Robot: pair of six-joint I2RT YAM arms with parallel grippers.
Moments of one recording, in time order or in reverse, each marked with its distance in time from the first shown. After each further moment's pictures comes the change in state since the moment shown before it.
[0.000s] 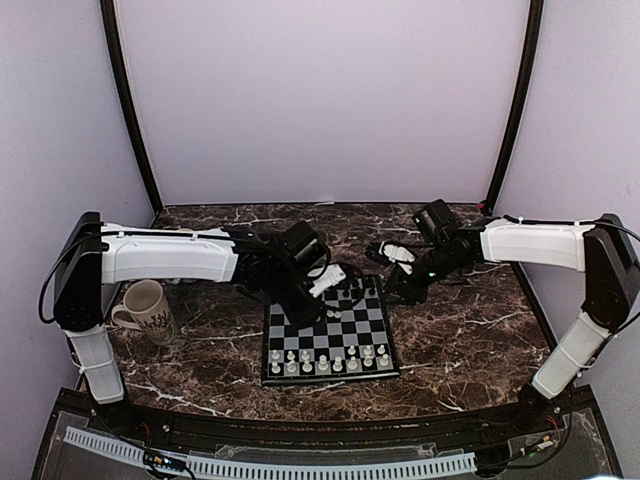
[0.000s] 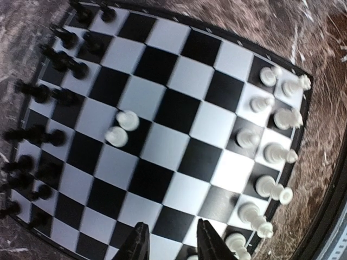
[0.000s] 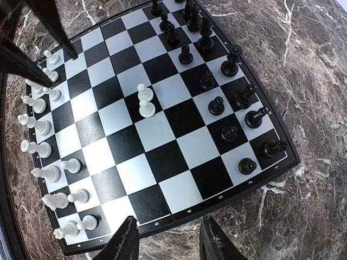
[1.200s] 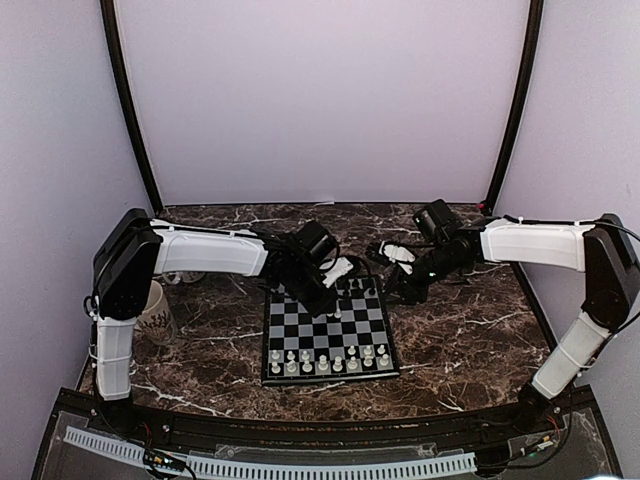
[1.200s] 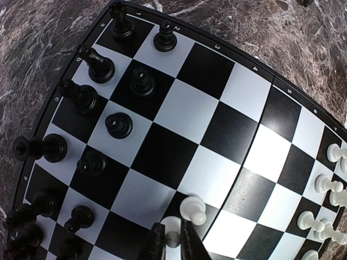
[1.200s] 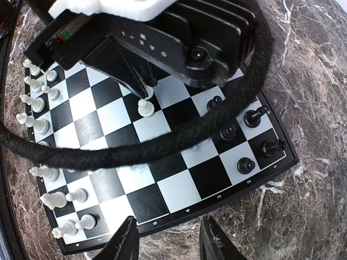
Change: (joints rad) left arm 0.092 0.246 0.169 0.140 0.052 -0.023; right arm 0.000 0.000 0.000 0.000 0.005 -0.005
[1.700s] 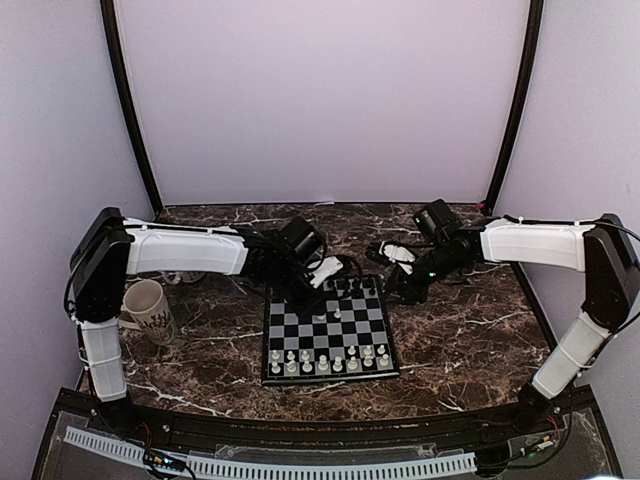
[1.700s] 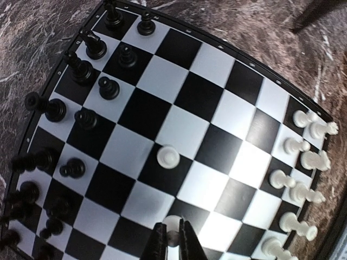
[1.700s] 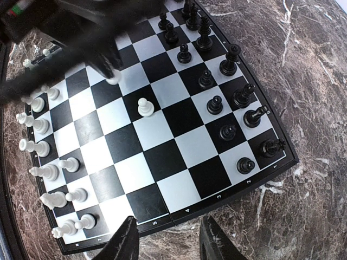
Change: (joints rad) left arm 0.001 -0.103 -0.082 -0.035 0.033 -0.001; right arm 0.000 0.000 0.000 0.000 0.001 -0.002
